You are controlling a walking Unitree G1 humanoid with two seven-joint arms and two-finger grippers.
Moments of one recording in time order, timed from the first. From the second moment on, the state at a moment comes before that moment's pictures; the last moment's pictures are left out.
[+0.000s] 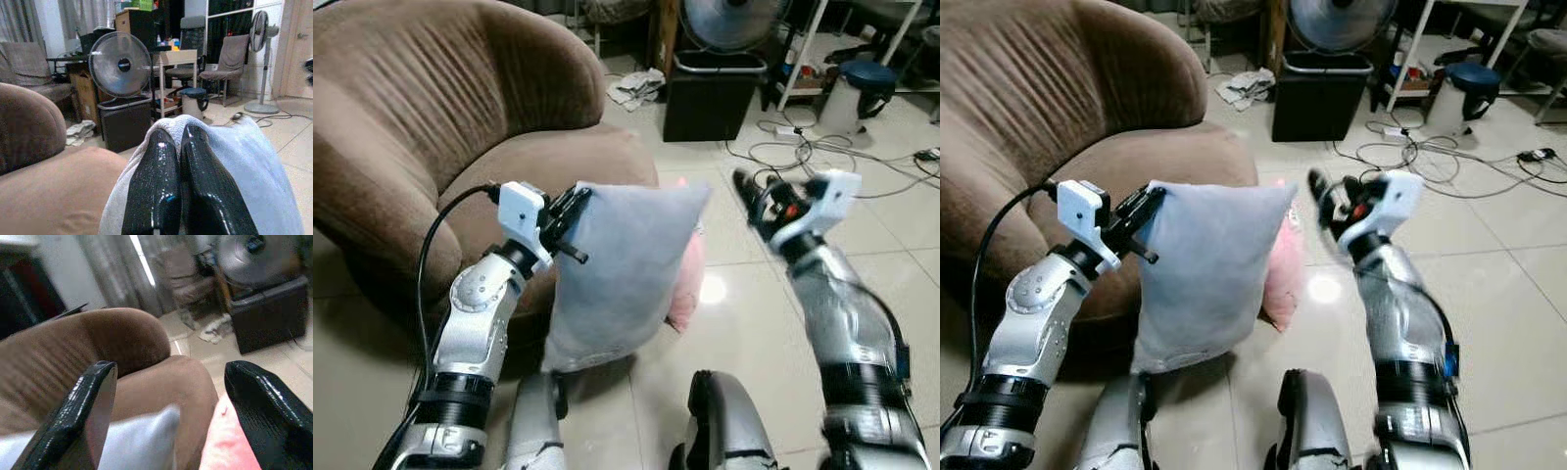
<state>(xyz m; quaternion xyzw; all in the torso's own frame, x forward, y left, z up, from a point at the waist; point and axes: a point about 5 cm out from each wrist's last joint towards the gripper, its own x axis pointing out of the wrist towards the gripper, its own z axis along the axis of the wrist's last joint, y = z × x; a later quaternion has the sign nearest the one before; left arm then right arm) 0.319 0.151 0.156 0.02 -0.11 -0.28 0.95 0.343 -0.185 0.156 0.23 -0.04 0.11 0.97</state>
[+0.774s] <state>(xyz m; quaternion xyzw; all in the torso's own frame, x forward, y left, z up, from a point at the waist) 0.315 0.134 0.175 -0.02 -0.13 -0.32 0.94 0.369 -0.161 0.124 0.53 0.09 0.17 0.83</state>
